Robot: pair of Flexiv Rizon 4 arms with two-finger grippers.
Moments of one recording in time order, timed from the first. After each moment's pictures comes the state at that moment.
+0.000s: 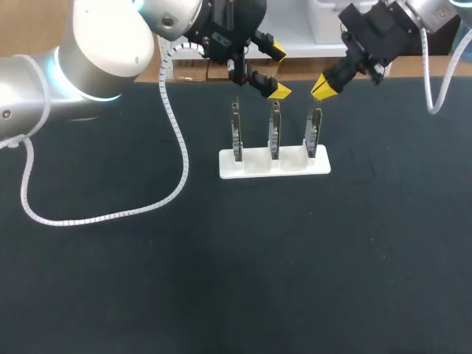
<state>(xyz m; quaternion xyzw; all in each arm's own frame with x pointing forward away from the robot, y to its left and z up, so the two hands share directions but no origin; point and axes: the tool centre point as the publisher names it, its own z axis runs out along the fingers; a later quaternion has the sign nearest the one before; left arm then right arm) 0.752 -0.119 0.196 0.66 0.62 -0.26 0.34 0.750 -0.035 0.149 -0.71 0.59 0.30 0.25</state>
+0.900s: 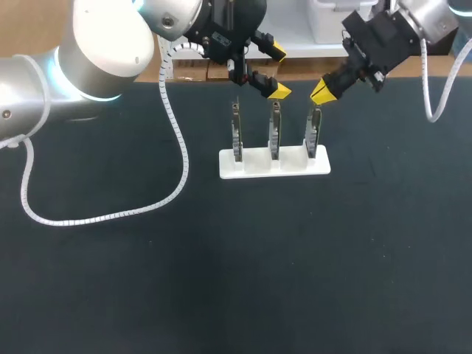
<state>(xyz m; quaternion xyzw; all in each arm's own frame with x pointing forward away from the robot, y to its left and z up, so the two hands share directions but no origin) 0.752 -0.119 0.196 0.66 0.62 -0.26 0.34 0.750 -0.034 0.142 -0.70 0.58 0.32 0.27</state>
